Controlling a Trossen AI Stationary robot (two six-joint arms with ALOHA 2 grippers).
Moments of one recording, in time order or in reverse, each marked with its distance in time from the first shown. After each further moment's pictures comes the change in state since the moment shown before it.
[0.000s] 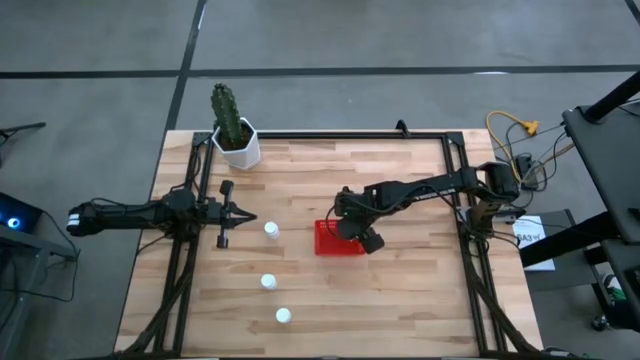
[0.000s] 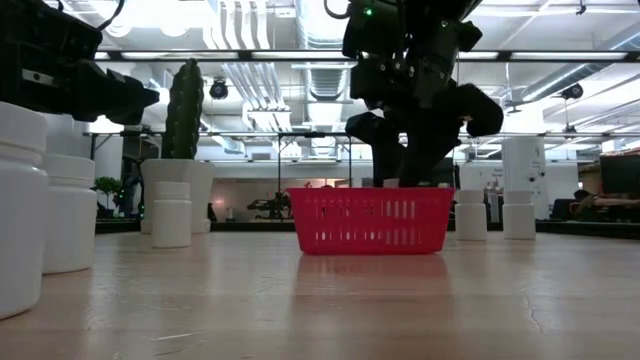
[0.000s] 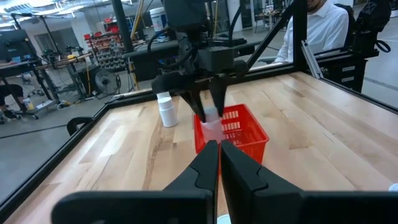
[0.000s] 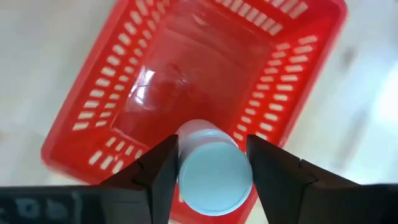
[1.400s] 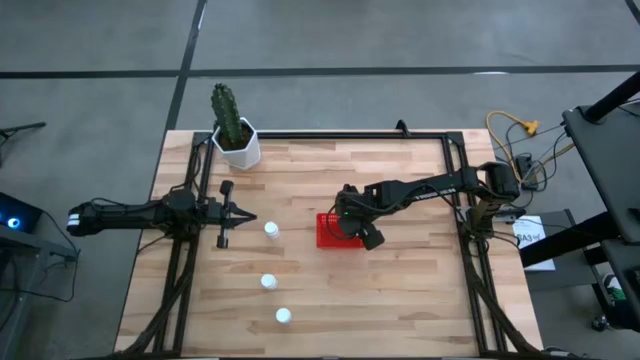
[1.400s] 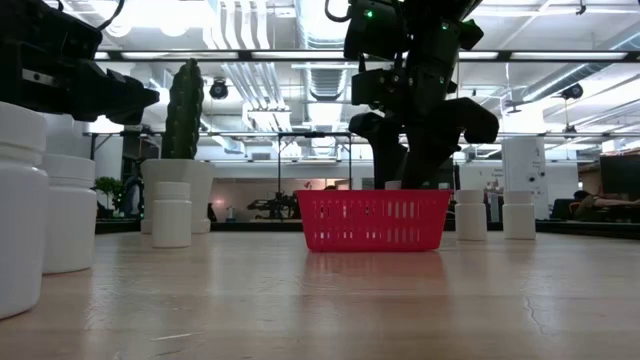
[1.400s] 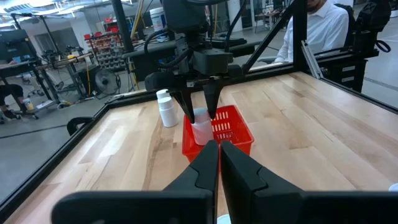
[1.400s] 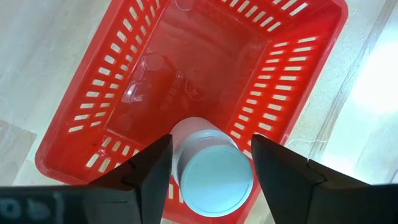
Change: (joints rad) left arm 0.000 0.000 0.000 0.000 0.000 0.000; right arm -0.002 -0.002 0.000 -0.016 0.074 -0.004
